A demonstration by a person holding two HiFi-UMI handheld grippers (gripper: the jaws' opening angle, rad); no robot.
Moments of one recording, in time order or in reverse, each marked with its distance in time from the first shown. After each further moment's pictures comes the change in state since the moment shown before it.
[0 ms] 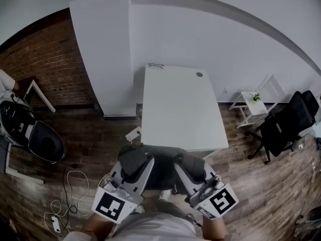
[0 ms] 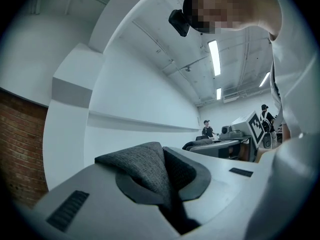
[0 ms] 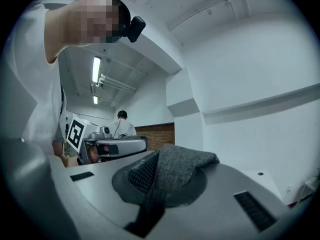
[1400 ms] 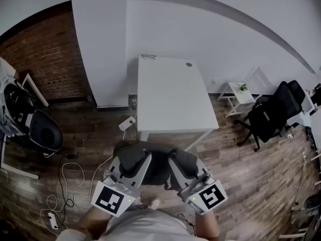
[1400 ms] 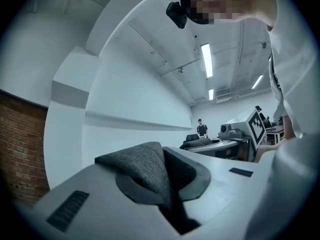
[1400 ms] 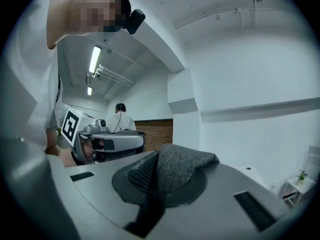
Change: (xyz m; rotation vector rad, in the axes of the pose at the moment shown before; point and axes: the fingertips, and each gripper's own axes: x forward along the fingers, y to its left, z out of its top) left arm -0.126 -0.066 0.006 0.018 0.018 -0.076; right arm -0.053 0.131 -0.013 -0.036 0.059 -0.114
